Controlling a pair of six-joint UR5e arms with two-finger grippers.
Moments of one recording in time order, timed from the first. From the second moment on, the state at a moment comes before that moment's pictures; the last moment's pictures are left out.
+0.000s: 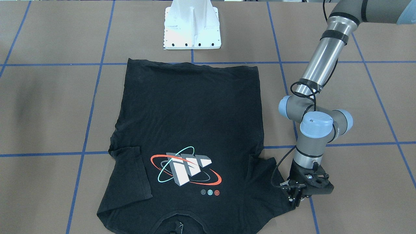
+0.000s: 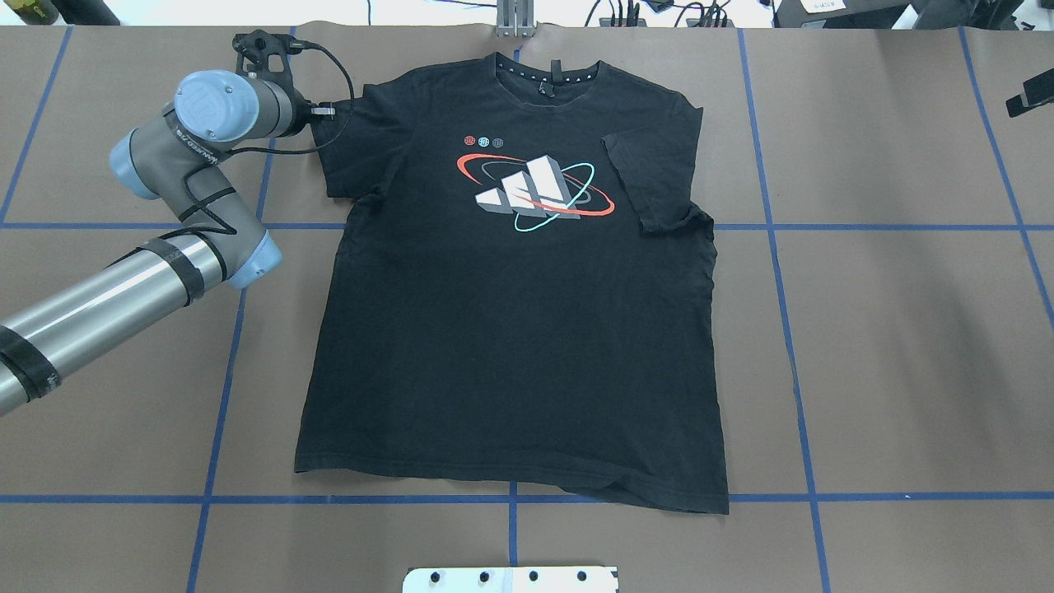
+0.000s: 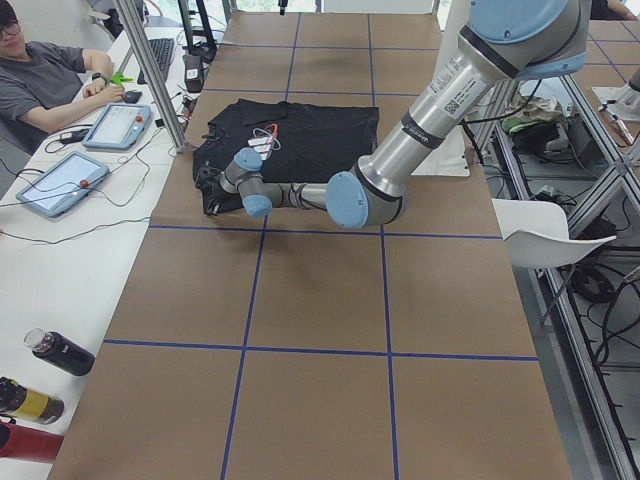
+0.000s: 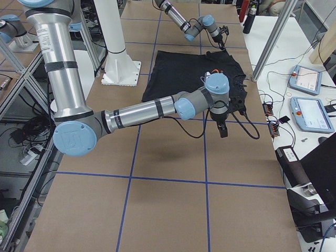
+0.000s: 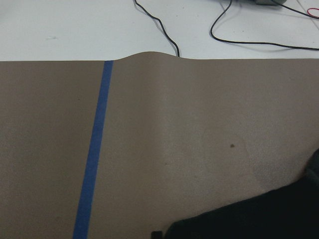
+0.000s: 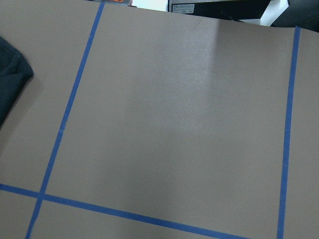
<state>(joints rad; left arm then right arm) -0.85 -2.36 -0.77 -2.59 -1.60 -1.00 1.41 -1.38 1.67 -1.33 2.31 0.30</state>
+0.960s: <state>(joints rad) -0.87 -2.29 -1.08 -2.42 -1.64 -0.99 1.41 -1.38 1.67 -1.33 2.31 0.31</state>
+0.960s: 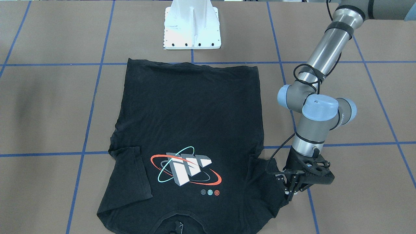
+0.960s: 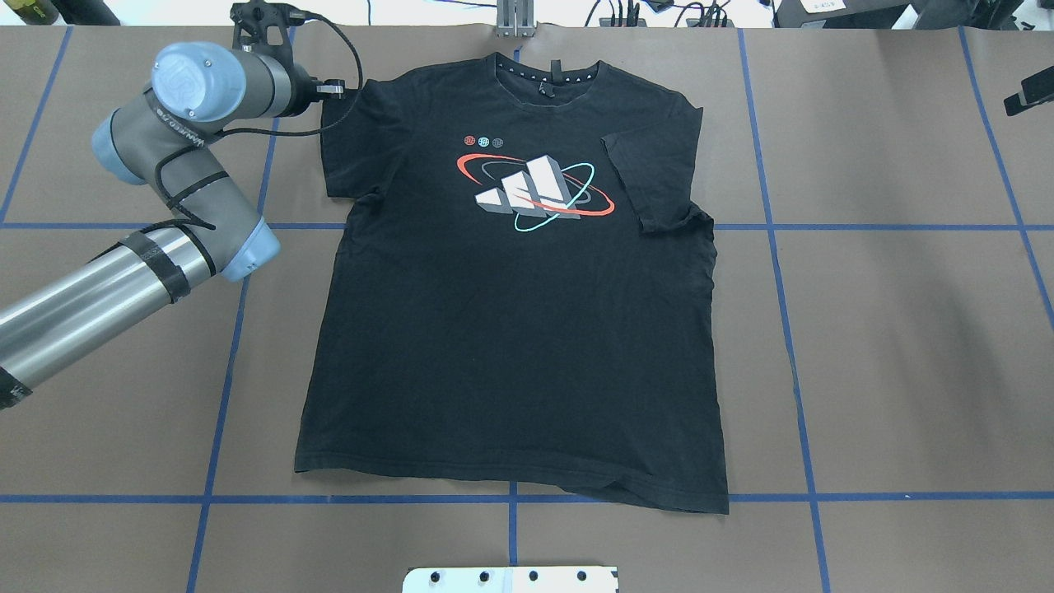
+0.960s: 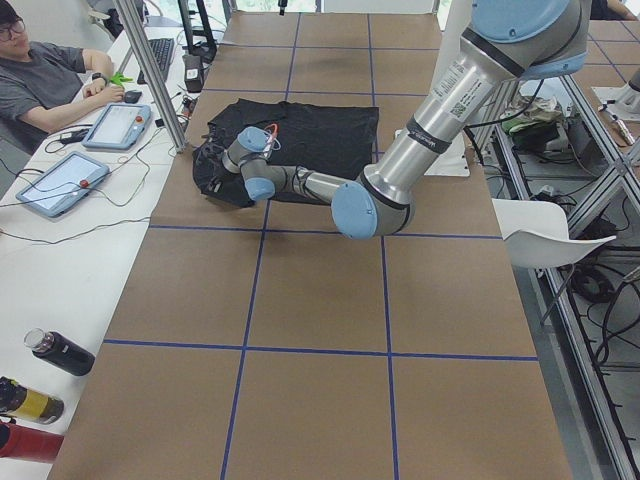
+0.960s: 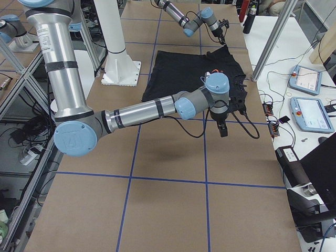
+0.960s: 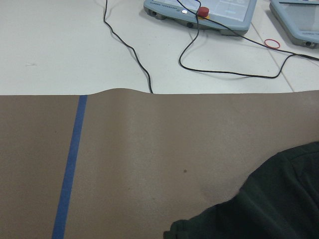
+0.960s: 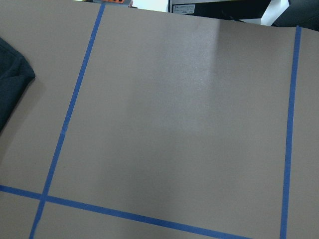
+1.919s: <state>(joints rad) -0.74 -2.55 -1.02 -2.10 -1.58 -1.22 1.40 -1.38 1.67 -1.33 2.31 0.32</state>
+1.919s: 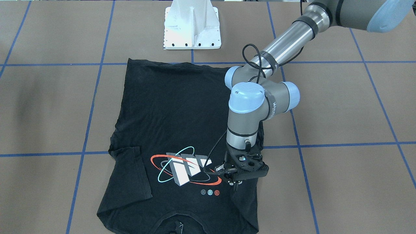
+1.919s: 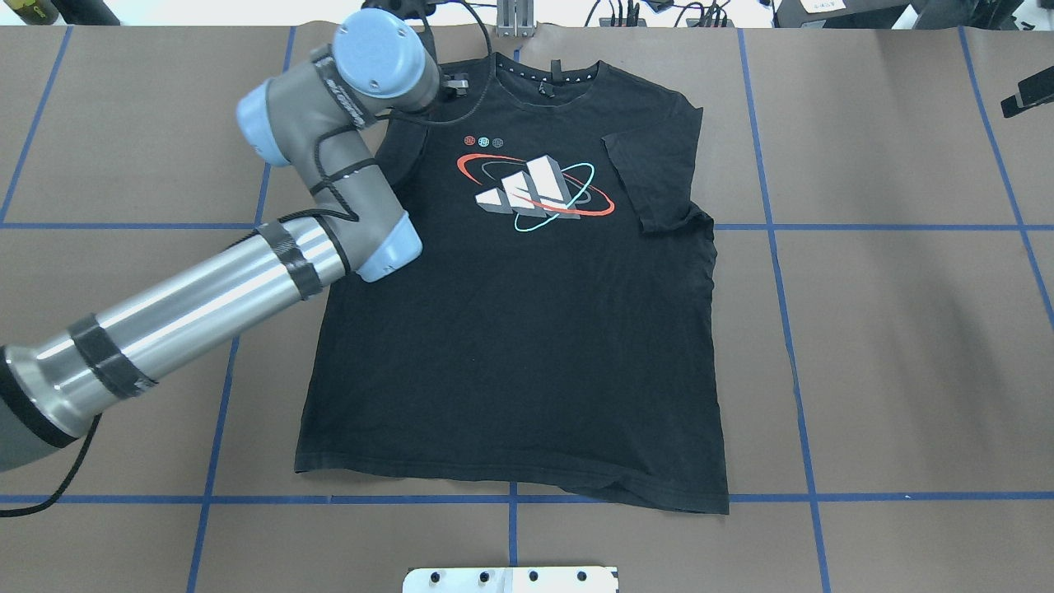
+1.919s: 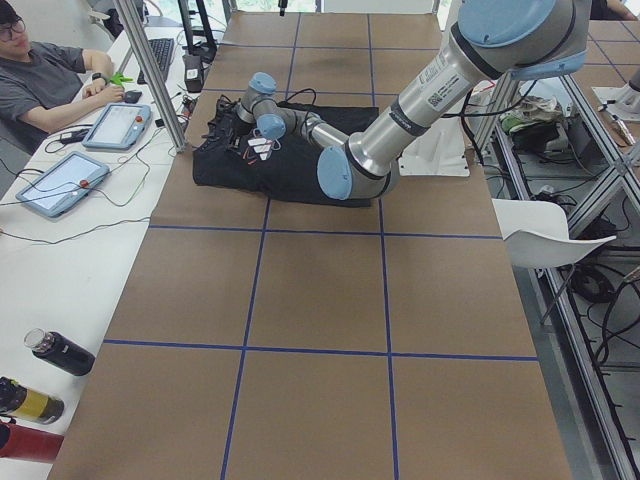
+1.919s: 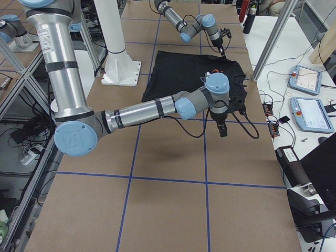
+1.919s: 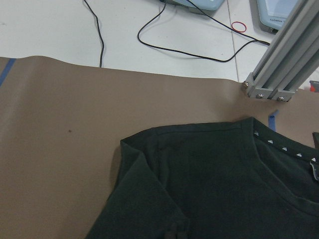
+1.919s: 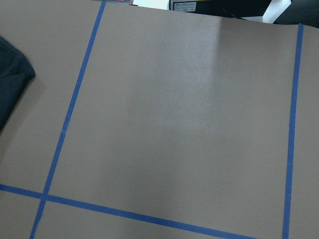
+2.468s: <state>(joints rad) -0.72 -2.53 -1.03 -2.15 -1.56 -1.18 1.39 -1.38 1.67 -1.33 2.31 0.32</state>
